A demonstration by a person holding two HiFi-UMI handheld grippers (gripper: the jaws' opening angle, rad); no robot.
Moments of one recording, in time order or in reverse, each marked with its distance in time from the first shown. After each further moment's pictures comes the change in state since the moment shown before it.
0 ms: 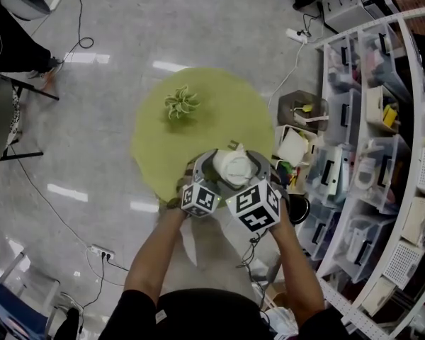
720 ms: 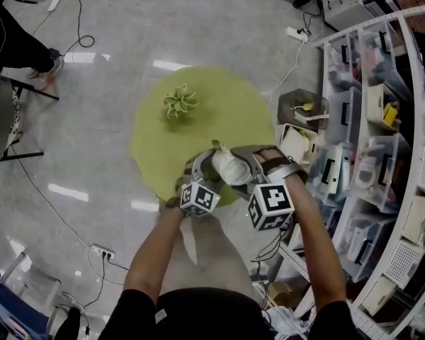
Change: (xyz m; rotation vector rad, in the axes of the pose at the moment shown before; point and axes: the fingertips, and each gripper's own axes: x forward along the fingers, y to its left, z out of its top) left arm -0.001 0.002 0.001 -0.001 0.007 0.006; right arm -0.010 0.019 -0.008 -0.840 -0.010 0.203
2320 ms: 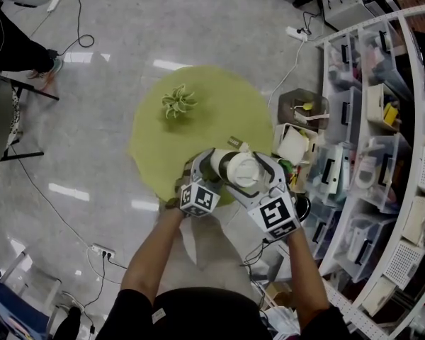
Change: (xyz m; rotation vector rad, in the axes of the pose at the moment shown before) left arm 0.001 -0.001 -0.003 -0.010 0.021 0.014; right arm -0.024 -0.014 -0.019 0.812 -0.313 -0.298
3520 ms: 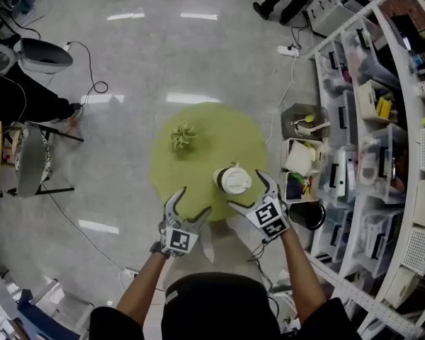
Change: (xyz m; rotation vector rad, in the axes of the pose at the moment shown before) left arm -0.169 0.027 0.081 0.020 0.033 0.086; right arm -0.037 0.002 -0.004 0.176 -0.007 -0.034
